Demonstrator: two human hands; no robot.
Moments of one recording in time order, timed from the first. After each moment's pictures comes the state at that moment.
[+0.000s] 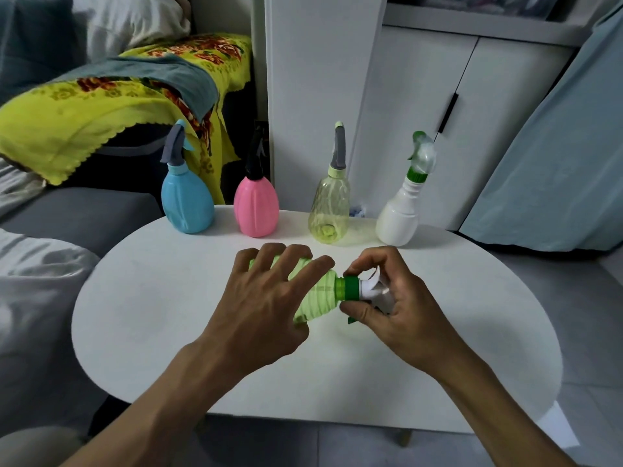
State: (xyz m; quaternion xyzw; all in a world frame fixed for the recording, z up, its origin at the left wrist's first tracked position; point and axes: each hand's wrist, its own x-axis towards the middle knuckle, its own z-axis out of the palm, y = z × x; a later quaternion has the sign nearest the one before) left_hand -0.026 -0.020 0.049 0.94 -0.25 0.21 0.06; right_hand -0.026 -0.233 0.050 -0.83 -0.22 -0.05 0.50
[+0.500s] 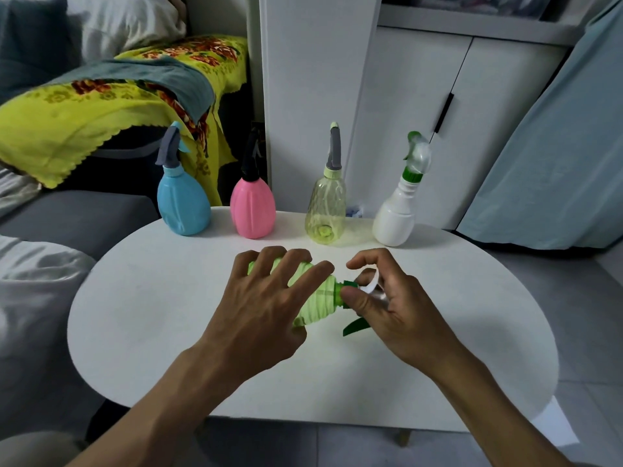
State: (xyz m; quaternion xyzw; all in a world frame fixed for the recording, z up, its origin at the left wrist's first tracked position) left_hand -0.027 -0.024 0.047 0.94 -0.26 0.22 0.04; right_hand -0.026 -0.235 0.054 -0.84 -0.19 -0.03 0.51
